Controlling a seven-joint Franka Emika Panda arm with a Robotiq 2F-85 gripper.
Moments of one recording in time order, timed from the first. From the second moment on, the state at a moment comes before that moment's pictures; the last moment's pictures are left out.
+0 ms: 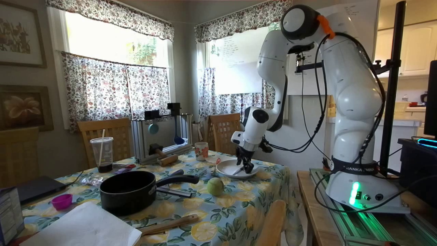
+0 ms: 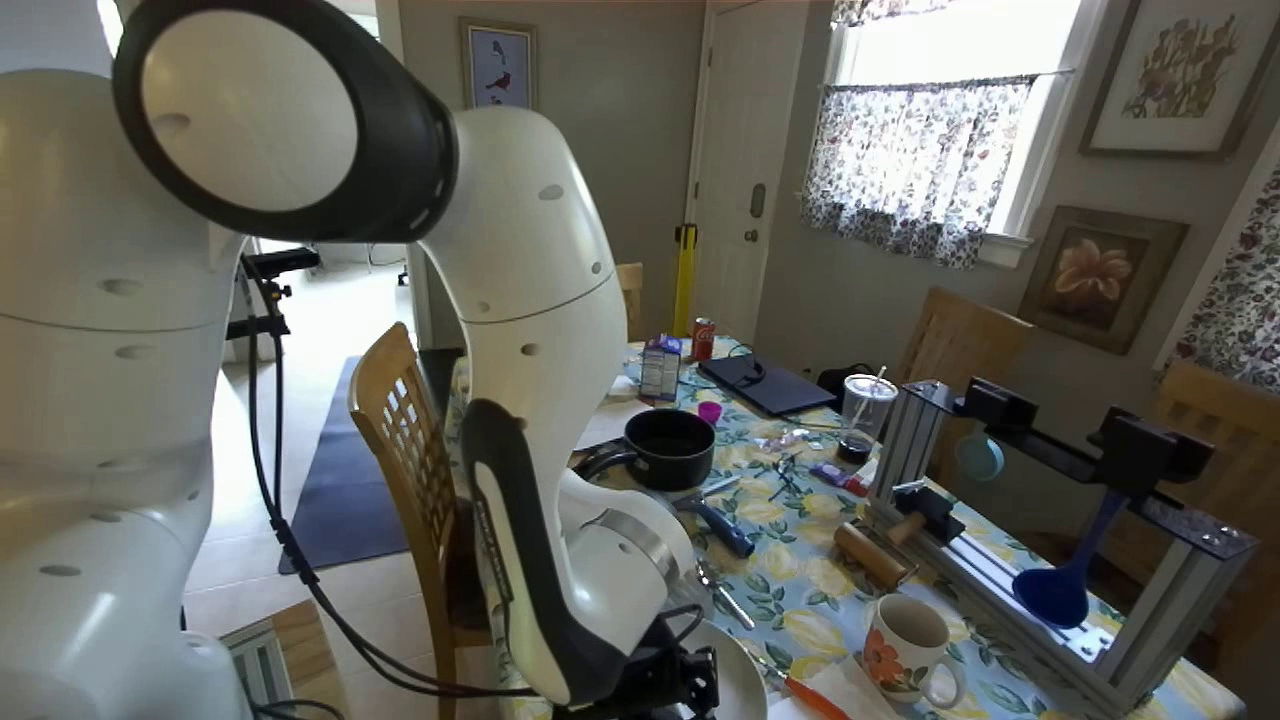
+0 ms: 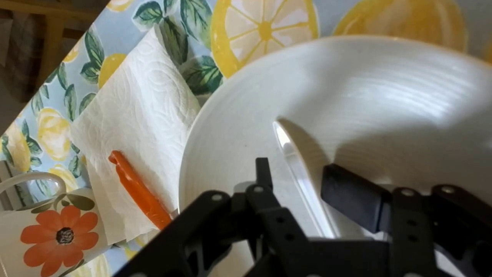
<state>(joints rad) -0.30 0.31 -0.10 -2.50 -2.22 2.82 1.04</state>
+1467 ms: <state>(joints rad) -0.24 0.35 -0.31 -2.44 -2.07 3.19 0.72</state>
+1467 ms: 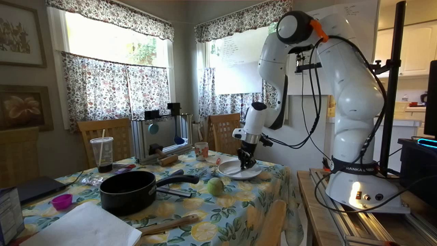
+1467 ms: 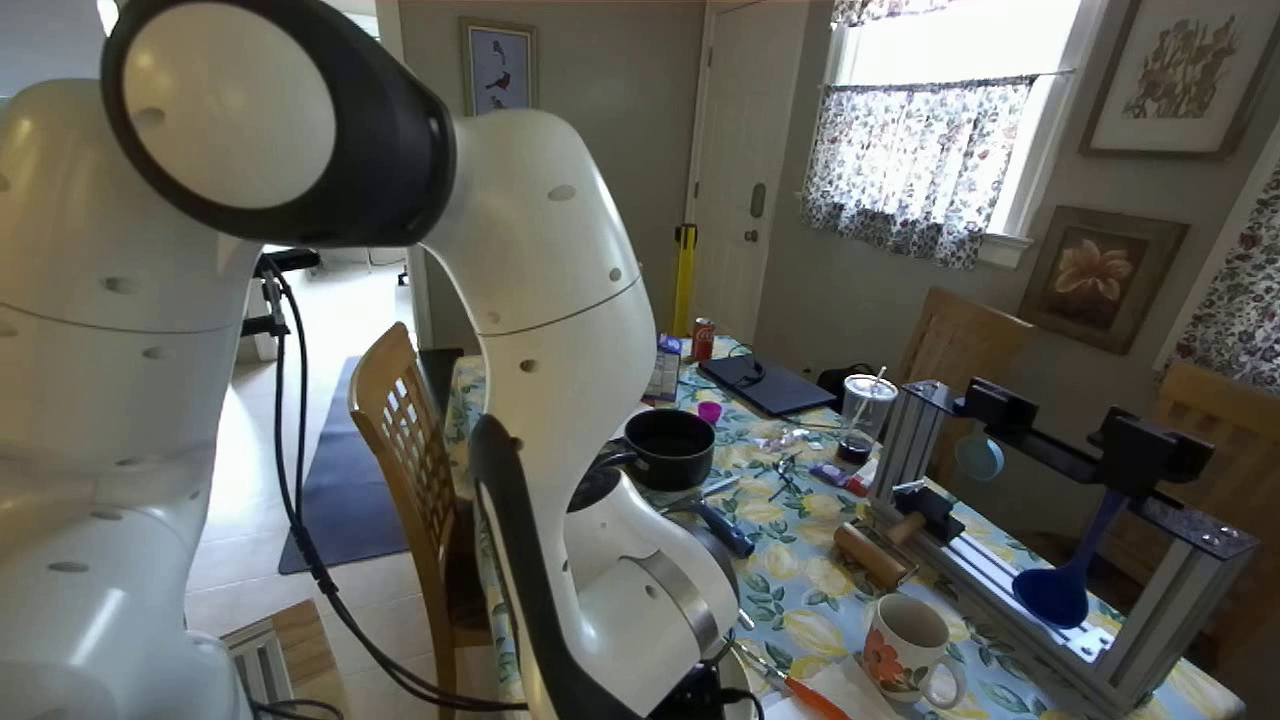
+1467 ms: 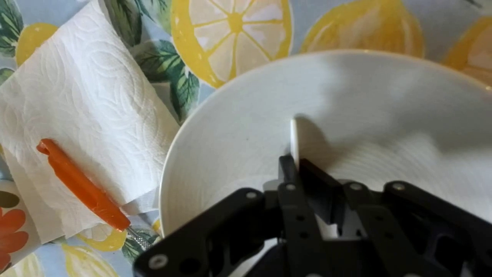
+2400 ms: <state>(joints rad) -0.25 0.26 -0.31 -2.67 -1.45 3.22 0.26</state>
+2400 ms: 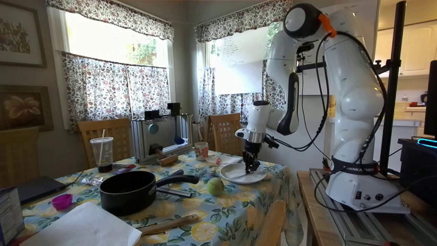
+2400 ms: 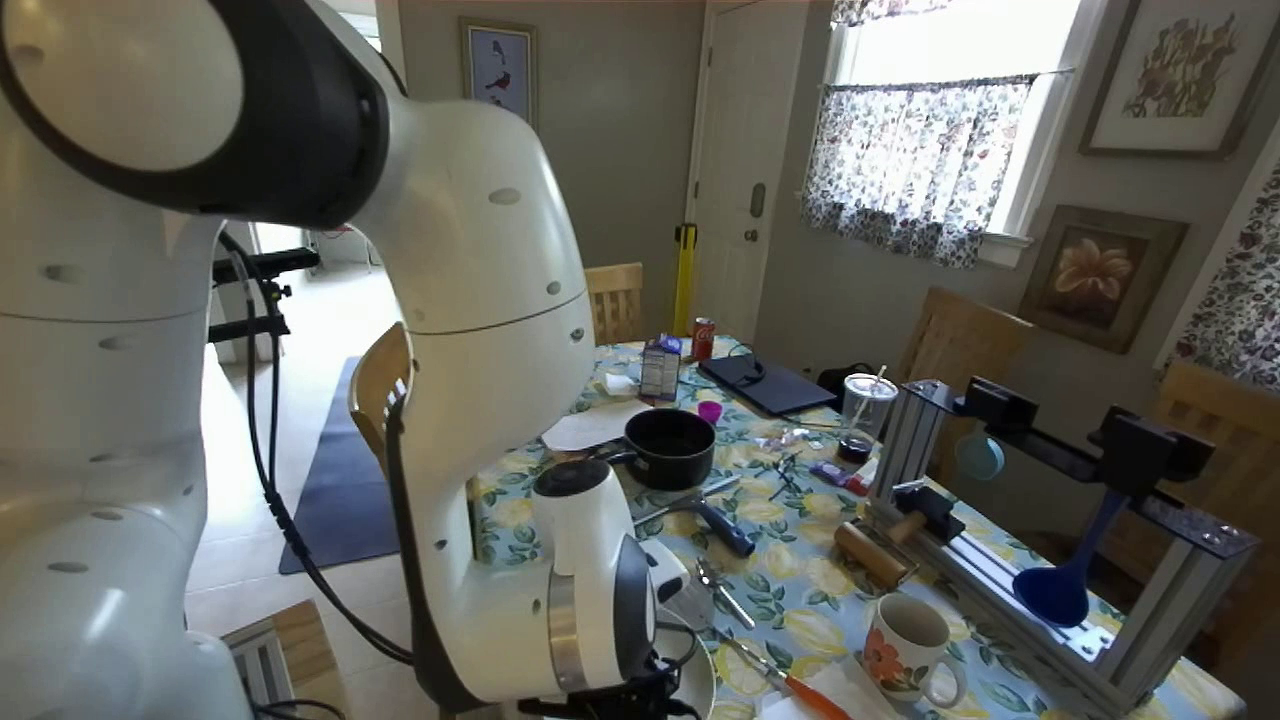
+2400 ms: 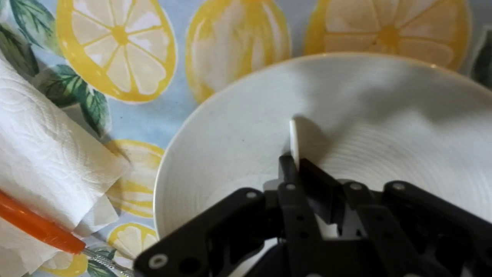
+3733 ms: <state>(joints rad) -0.75 0.23 0.33 -2.75 -1.00 3.12 0.00</state>
